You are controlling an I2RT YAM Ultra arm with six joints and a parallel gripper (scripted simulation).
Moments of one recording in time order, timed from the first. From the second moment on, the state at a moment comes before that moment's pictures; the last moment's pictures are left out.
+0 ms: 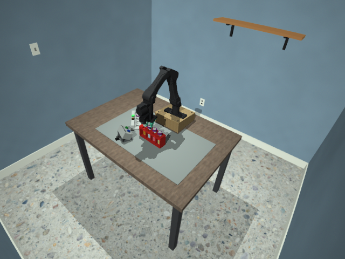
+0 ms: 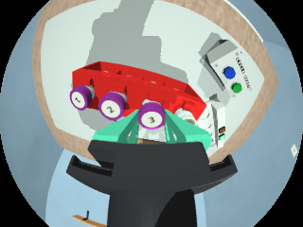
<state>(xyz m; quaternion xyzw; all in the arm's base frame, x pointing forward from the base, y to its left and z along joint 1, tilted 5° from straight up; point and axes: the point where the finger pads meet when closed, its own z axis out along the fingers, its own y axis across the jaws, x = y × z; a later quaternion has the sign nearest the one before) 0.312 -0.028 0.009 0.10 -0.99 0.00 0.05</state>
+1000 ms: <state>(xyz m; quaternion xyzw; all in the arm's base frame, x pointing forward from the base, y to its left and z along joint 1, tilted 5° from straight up) 0.313 -0.028 0.008 -0.23 -0.97 0.02 0.04</state>
